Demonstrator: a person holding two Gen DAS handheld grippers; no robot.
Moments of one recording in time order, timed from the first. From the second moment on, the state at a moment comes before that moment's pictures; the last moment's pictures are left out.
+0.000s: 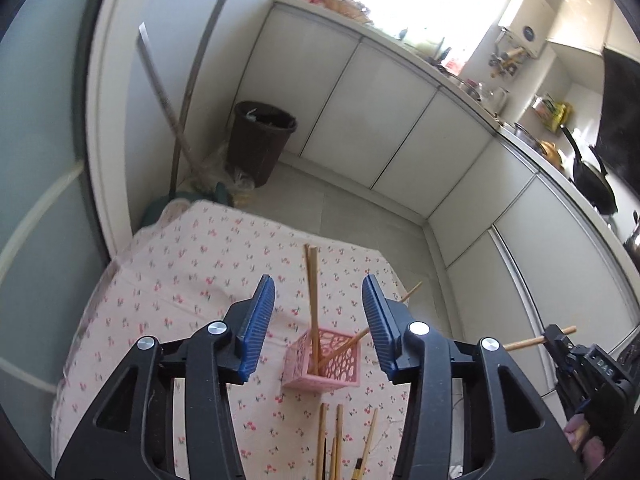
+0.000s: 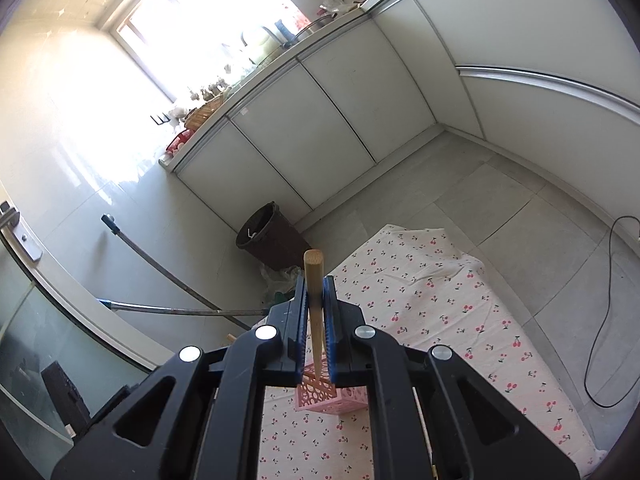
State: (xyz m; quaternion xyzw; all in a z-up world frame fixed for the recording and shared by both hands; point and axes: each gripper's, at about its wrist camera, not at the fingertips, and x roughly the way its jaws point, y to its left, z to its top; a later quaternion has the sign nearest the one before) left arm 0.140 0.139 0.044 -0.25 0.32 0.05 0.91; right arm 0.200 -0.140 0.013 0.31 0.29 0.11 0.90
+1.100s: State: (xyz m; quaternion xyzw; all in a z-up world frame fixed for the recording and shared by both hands) left arm 0.099 0.076 0.016 -0.13 0.34 0.04 0.93; right arm 0.154 -0.073 -0.035 0.10 0.32 0.08 0.94
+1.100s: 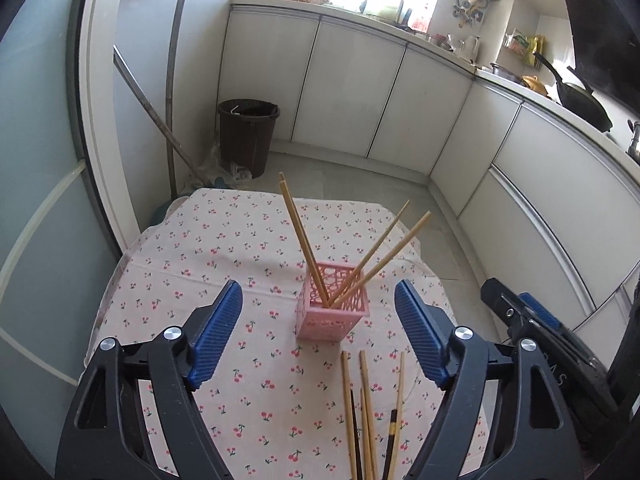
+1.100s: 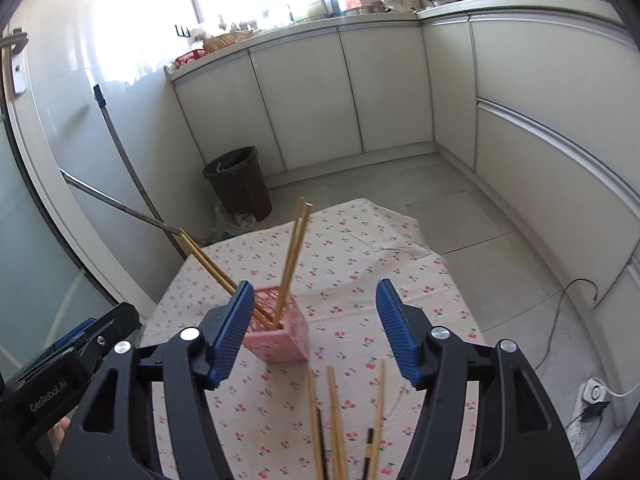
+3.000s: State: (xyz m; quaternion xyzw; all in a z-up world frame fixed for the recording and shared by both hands) left arm 0.177 0.023 -0.175 -0.12 0.58 0.11 0.80; right arm 0.159 -0.192 -0.151 0.22 0.56 0.03 0.80
